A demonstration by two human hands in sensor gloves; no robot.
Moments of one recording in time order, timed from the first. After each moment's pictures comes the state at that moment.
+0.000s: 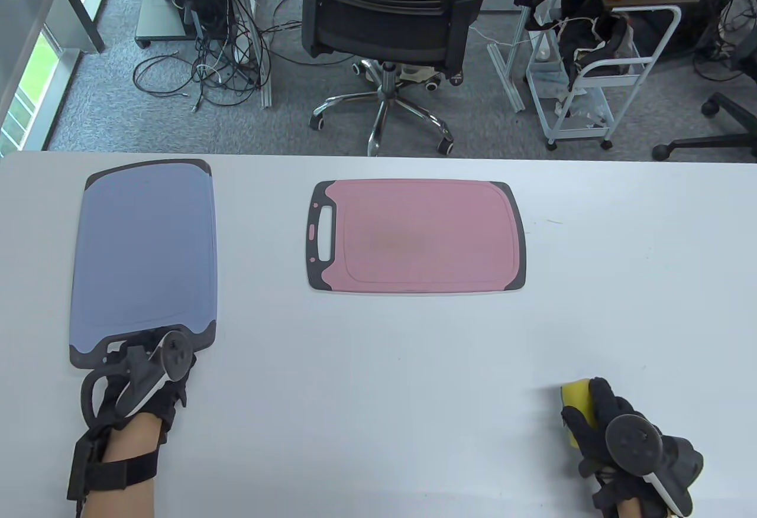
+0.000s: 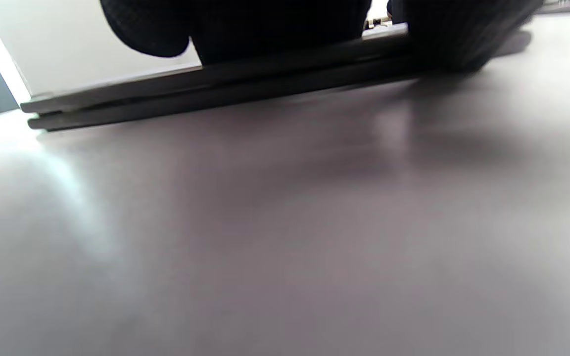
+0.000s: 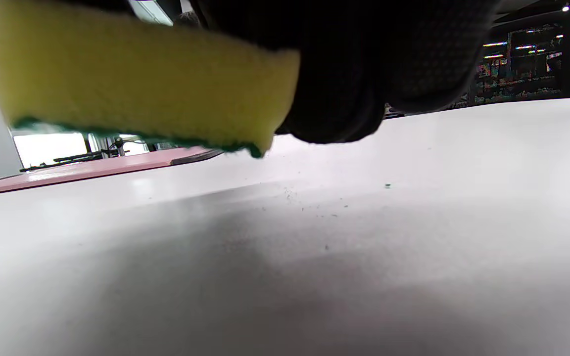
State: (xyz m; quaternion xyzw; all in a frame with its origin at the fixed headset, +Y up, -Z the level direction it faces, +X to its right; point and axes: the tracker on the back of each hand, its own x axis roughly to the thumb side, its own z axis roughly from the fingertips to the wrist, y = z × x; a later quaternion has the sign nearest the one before) left_hand -0.355 -0.781 -0.213 -0.08 0.13 -0.07 0.99; right_hand 0.326 -0.760 -0.122 -0.07 -0.04 0.99 0.11
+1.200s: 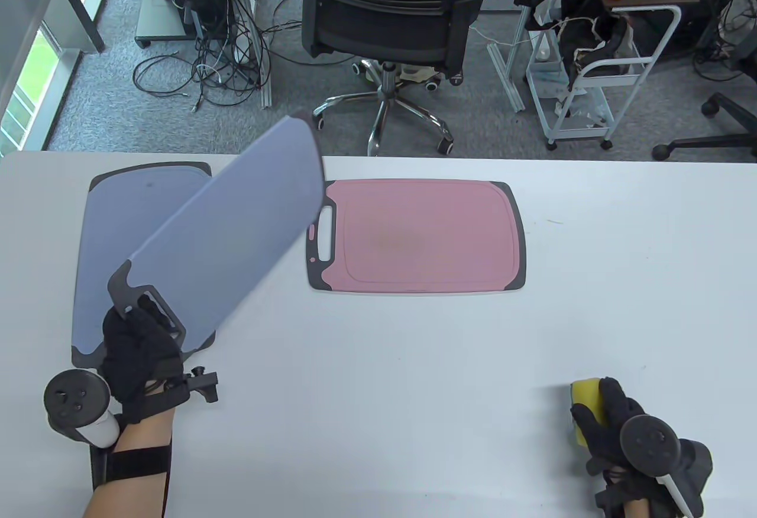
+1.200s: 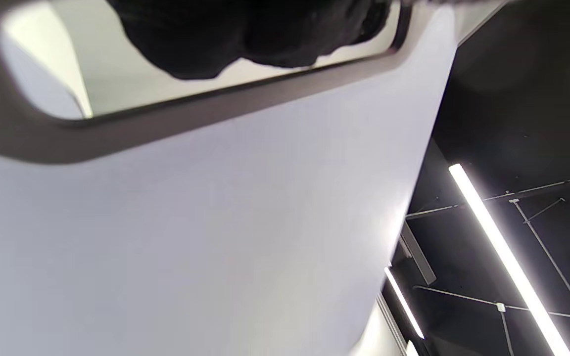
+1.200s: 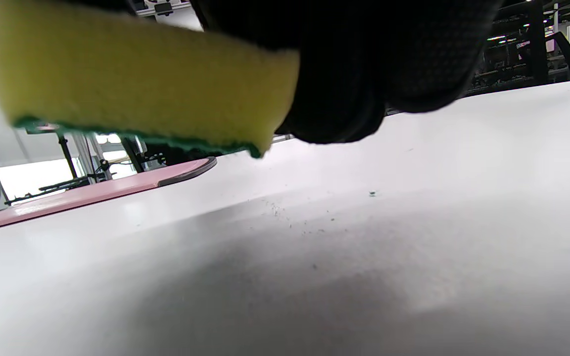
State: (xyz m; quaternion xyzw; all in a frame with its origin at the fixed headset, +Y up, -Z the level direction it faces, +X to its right) left_hand -0.345 -0.711 -0.184 0.27 0.08 0.54 0.79; right_hand 0.339 -0.758 -0.118 -0.10 -0.05 0.98 0.16
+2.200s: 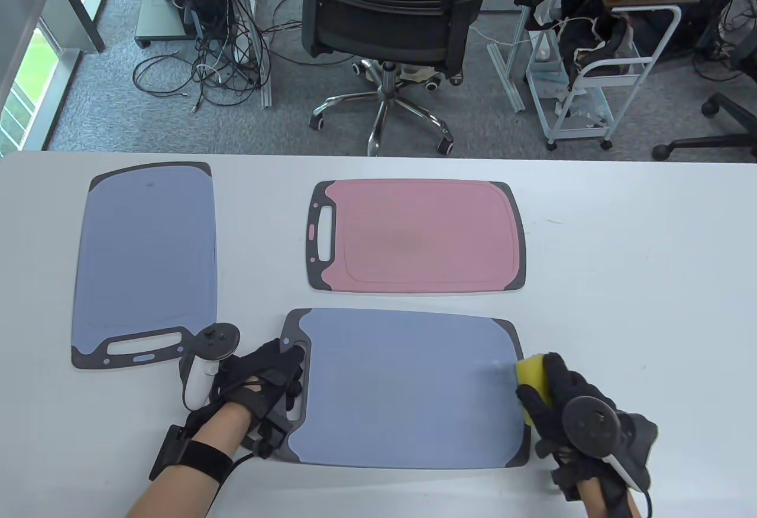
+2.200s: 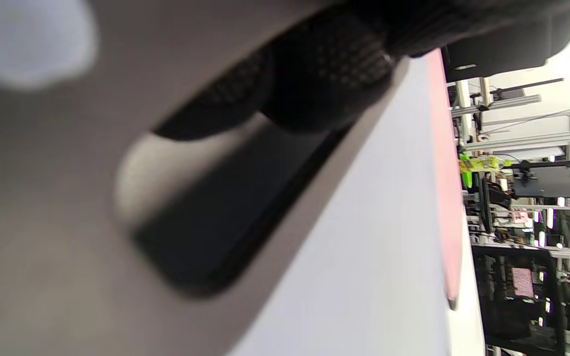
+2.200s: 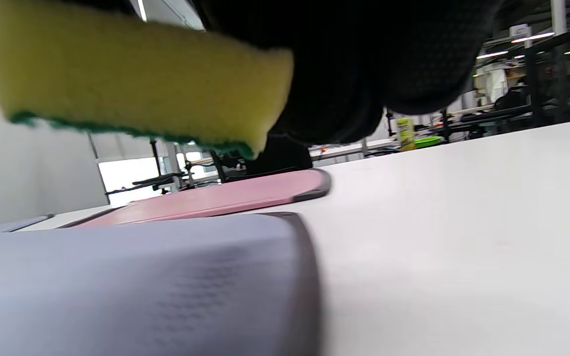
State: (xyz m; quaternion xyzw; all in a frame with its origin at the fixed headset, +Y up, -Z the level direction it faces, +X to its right) left_hand -0.239 -0.828 -0.225 -0.29 0.09 0.54 0.78; right_hand 0.225 -0.728 -0.164 0.02 -0.07 0.99 0.14
